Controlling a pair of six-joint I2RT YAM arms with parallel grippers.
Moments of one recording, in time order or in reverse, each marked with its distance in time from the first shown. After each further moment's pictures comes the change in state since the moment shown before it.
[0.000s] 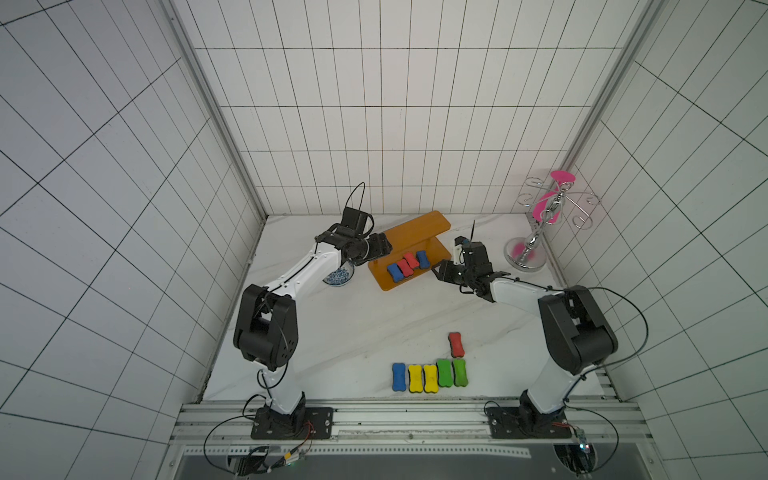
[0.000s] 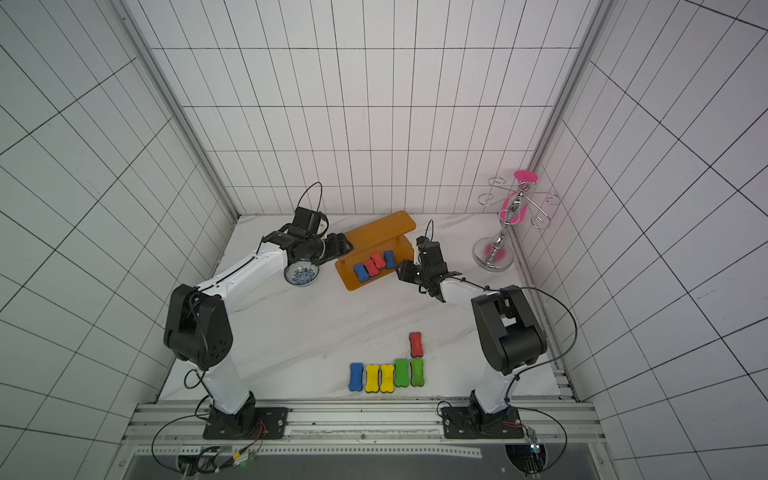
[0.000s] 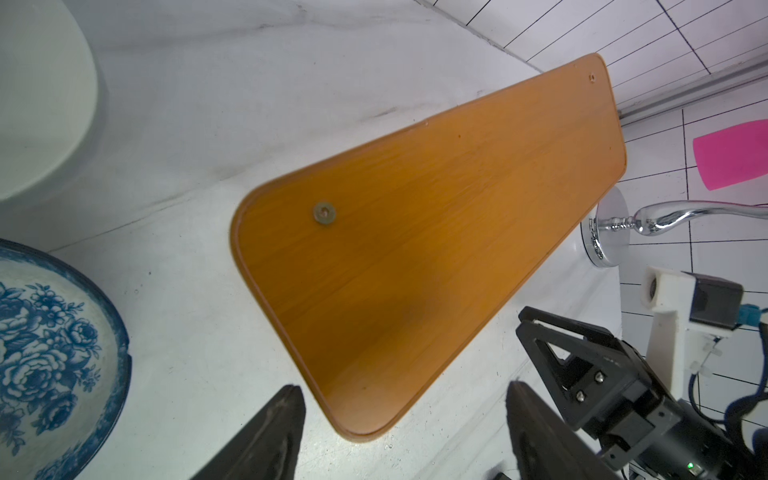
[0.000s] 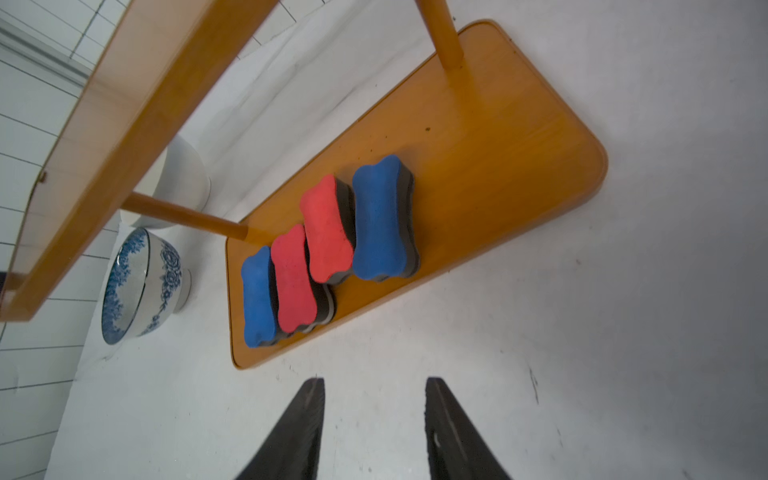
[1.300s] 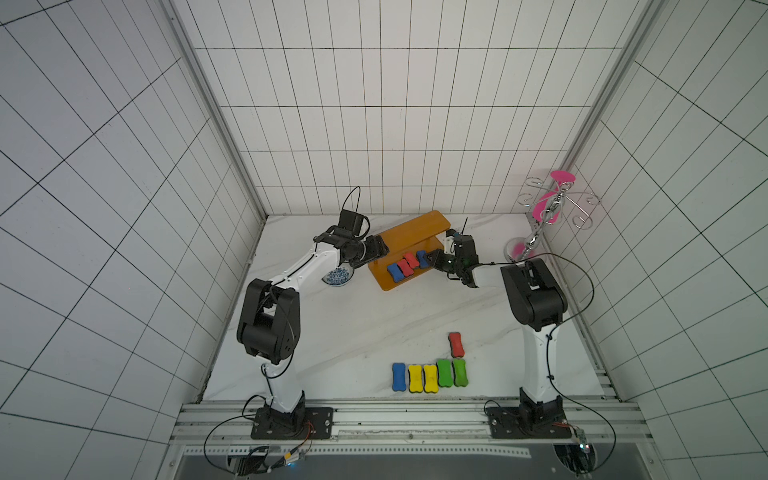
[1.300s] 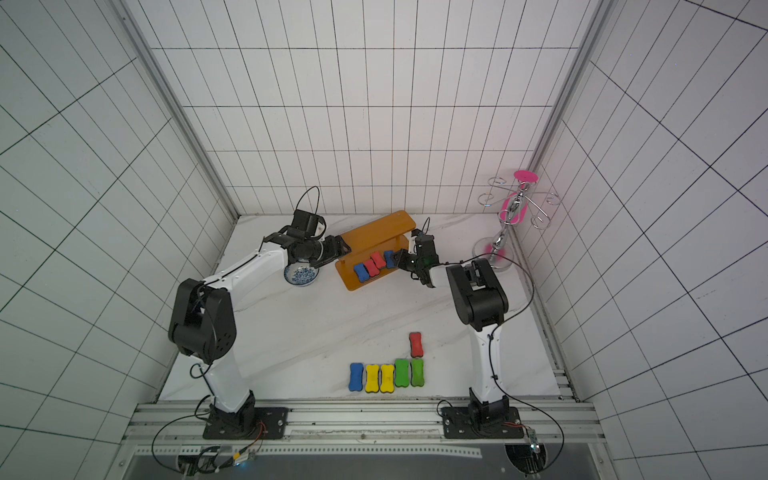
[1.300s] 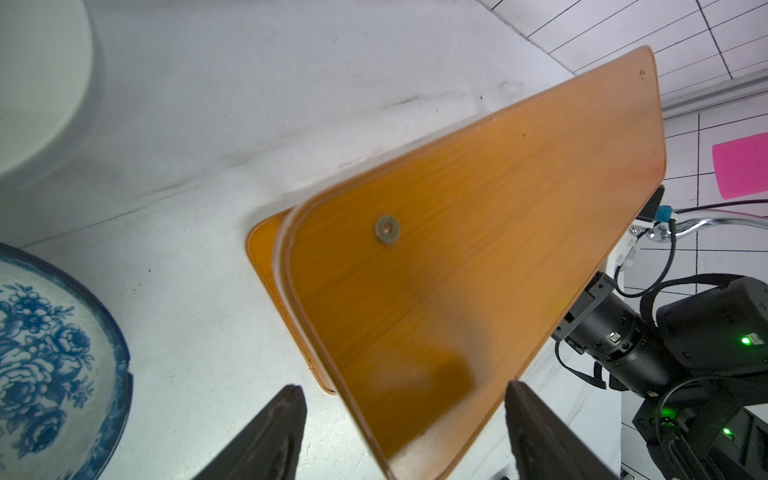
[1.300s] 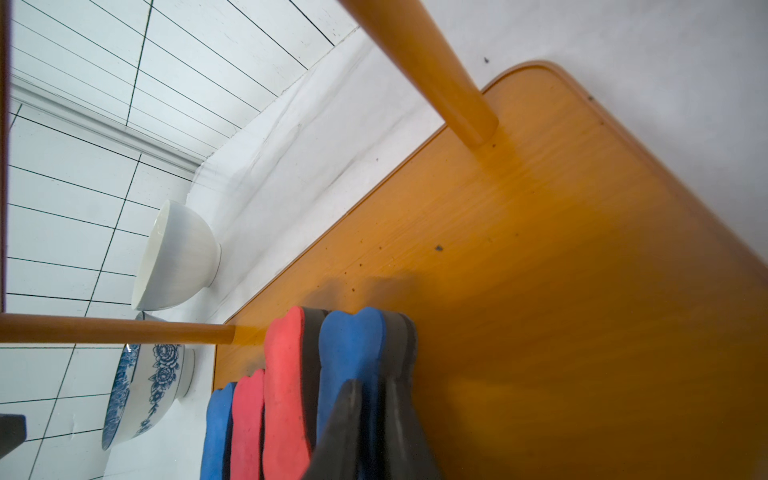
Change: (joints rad) left arm 0.037 0.043 -0.021 0.026 0.052 -0.008; right arm -0.050 0.397 0.250 0.251 -0.137 0.106
